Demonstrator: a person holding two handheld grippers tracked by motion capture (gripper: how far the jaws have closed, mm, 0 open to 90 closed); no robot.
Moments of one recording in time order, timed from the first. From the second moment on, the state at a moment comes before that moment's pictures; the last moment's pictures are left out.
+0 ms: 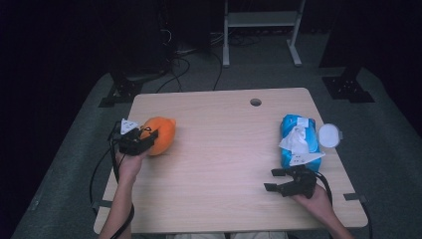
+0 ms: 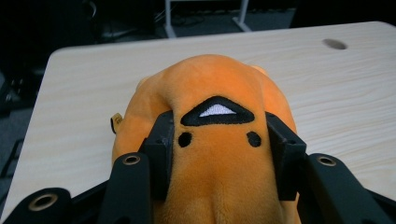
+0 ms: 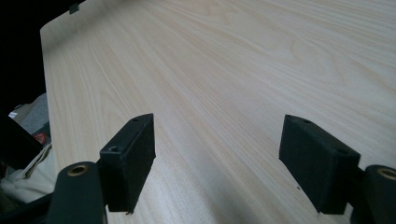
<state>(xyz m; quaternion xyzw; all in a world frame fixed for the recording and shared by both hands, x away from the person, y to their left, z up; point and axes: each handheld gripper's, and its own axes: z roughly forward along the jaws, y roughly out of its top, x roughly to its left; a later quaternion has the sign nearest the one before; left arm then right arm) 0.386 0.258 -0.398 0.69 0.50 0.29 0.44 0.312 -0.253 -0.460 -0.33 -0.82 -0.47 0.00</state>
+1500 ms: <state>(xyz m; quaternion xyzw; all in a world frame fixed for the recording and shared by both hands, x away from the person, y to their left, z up) 0.310 0.083 -0.416 0.81 0.26 0.17 0.49 0.311 -0.278 -0.447 -0.34 -0.81 -0.47 -0.05</state>
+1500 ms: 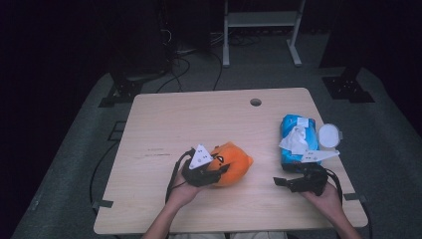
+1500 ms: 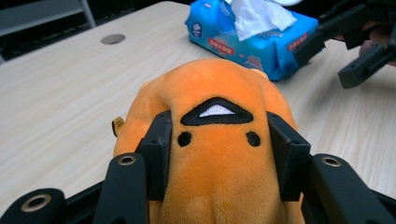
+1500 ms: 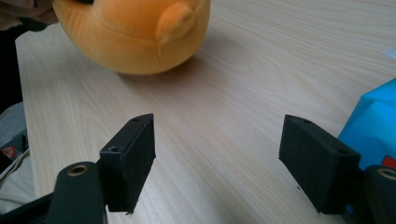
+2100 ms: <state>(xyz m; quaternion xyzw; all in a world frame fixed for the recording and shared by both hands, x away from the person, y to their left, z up) 0.288 0.077 -0.436 0.80 0.24 0.17 0.52 0.308 -0.276 -0.445 -0.35 -0.81 -0.47 -0.06</state>
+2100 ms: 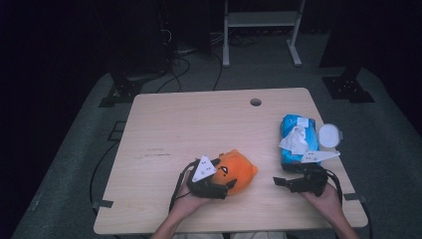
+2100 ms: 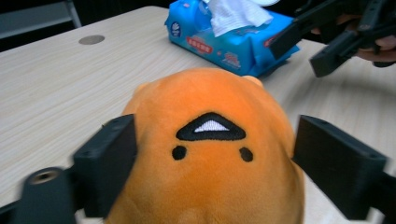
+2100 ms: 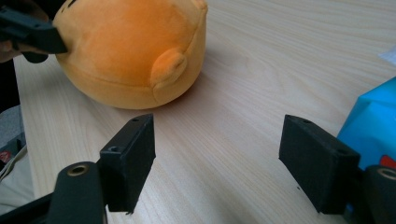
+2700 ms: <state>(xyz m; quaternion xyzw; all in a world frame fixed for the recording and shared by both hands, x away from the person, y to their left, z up) 0.299 0.093 -0.439 0.78 0.29 0.15 0.53 0.306 -0.271 -0.440 -0.33 -0.81 -0.48 -0.07</state>
